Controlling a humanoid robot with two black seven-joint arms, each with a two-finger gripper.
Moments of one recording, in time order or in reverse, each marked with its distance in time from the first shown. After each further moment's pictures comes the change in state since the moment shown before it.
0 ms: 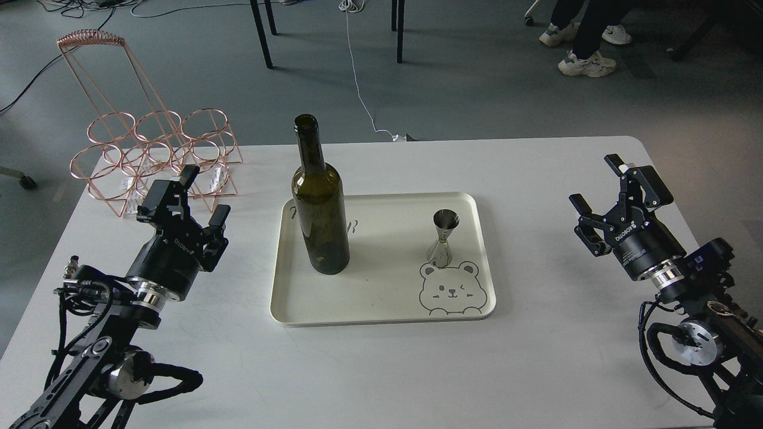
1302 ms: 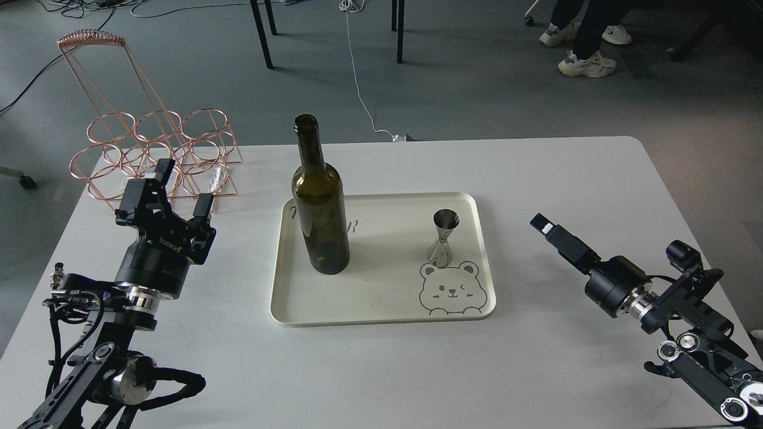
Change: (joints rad) left arm 0.002 -0.003 -0.002 0.000 0.000 0.000 -0.089; right arm -0.025 -0.111 -0.295 0.146 -0.888 -0.575 0.000
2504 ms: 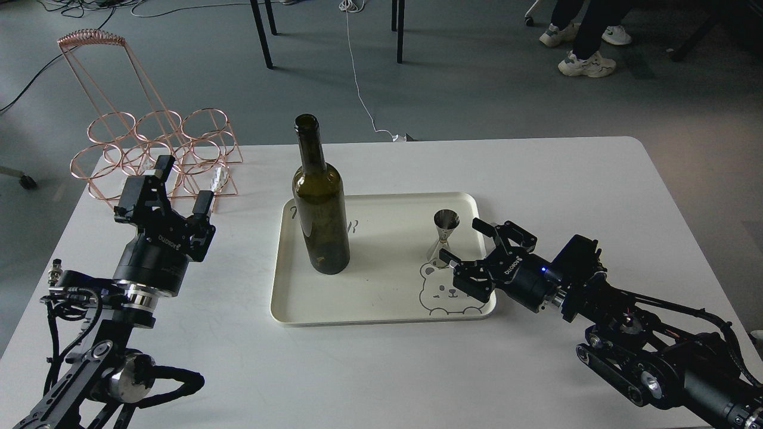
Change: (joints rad) left arm -0.003 0.008 -0.001 -0.012 0.001 0.001 0.002; right arm 0.243 0.215 -0.242 -0.260 -0.585 -0.337 0.000
